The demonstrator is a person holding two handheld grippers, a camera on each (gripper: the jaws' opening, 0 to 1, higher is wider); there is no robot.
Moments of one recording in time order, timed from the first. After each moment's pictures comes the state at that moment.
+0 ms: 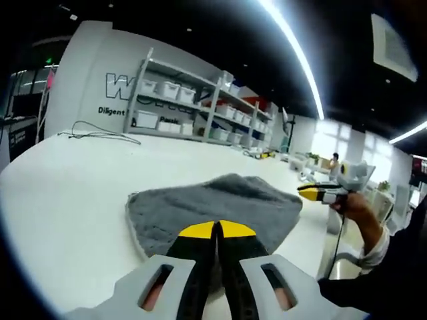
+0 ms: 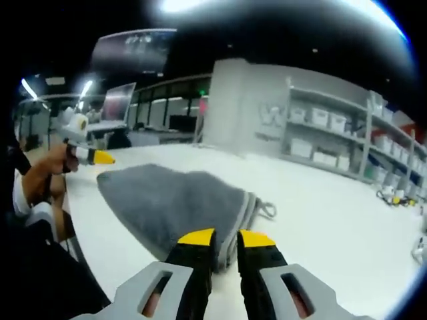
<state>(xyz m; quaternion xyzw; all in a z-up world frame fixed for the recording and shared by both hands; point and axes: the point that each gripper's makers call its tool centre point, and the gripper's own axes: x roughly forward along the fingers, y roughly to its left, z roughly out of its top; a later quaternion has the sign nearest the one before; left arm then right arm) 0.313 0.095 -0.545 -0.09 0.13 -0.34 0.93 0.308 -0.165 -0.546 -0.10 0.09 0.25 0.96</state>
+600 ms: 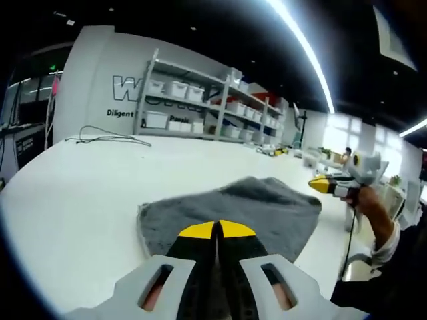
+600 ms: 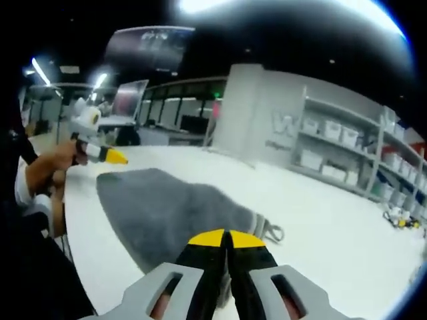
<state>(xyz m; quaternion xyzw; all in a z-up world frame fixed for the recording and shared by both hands) 0.355 0.103 -0.545 -0.06 0.14 -0.30 0.94 0.337 -0.150 -0.538 -0.13 0.08 0.27 0.95</state>
